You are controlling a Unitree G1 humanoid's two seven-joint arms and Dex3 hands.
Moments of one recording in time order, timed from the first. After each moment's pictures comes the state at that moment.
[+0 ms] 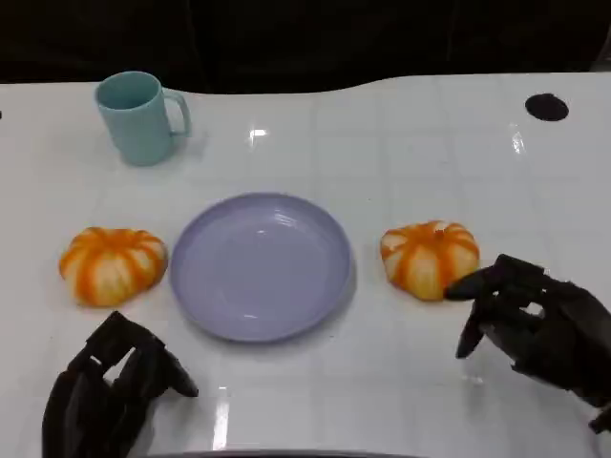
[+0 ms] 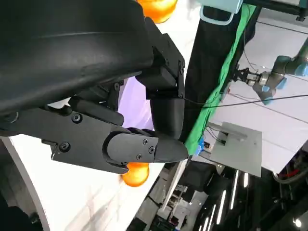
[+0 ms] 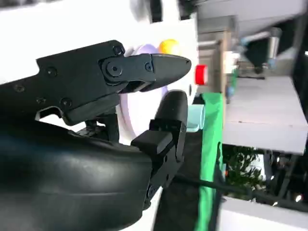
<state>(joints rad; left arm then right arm) -0.09 -0.04 0.33 0.72 -0.52 -0.37 -0.78 -0.18 -0.09 -0.13 0.54 0.22 -0.51 0.76</state>
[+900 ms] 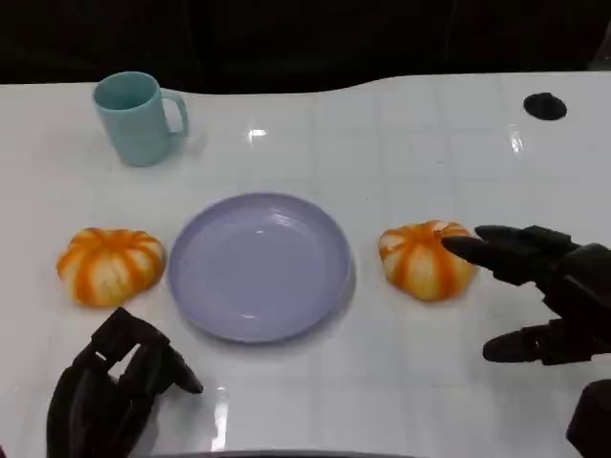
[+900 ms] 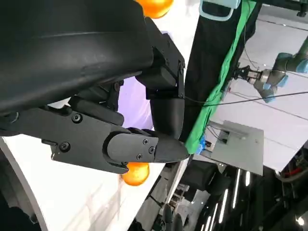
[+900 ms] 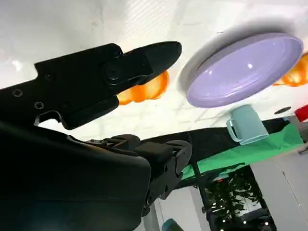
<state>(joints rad) -0.09 -0.05 0.32 0.70 -0.51 -0.37 -0.76 -0.26 -0.43 0.08 0.44 -0.63 -0.77 0.07</state>
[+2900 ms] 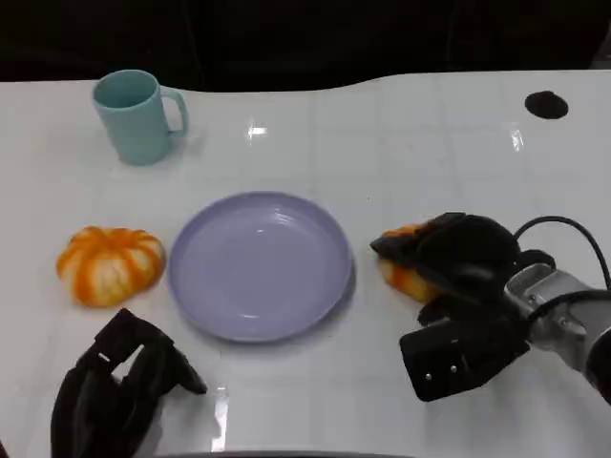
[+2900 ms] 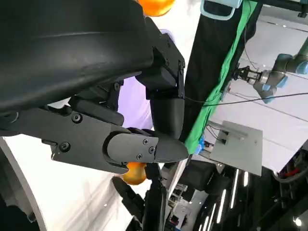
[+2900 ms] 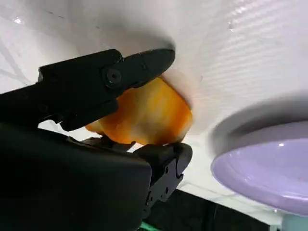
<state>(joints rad) -0.08 -0.06 0.31 0.69 -0.51 -0.37 -0.76 -0.84 -0.19 0.70 1.20 -0.94 -0.40 -0.32</state>
